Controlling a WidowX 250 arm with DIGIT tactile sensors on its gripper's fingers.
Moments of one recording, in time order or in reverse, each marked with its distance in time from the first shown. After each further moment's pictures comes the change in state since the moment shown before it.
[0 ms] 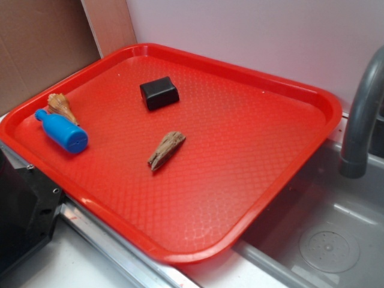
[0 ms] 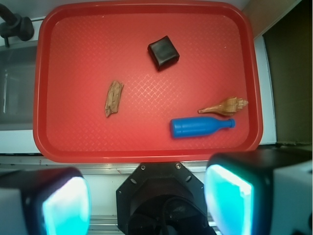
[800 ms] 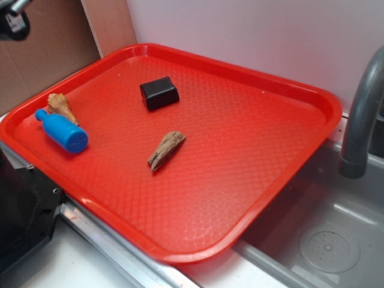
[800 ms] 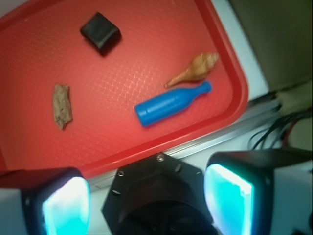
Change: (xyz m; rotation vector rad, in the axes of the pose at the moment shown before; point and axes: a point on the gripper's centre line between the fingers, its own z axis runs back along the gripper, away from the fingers) arm -0.021 0.060 -0.059 0.018 0.022 0.464
